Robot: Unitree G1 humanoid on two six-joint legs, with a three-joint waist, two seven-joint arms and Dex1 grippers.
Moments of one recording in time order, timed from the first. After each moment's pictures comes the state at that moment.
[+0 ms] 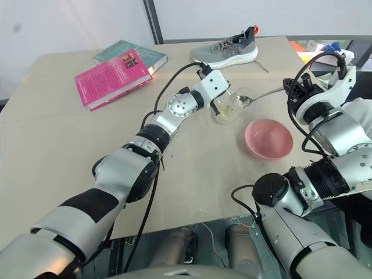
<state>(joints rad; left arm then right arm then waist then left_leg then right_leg) -1.29 0.07 -0.19 1.27 0.27 -0.41 -0.37 -1.01 -0.01 -1.18 -0.36 0.95 1.61 -0.36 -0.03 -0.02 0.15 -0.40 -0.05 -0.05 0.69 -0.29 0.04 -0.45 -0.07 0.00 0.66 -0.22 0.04</state>
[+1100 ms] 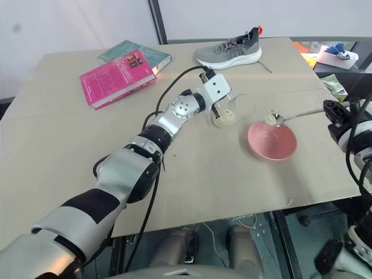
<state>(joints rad) -1.29 0.07 -0.21 1.28 0.30 -0.37 -0.38 -0.27 -0.60 -0.76 -0.42 1.94 0.93 -0.82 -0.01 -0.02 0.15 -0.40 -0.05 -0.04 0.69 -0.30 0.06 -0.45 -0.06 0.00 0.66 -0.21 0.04</state>
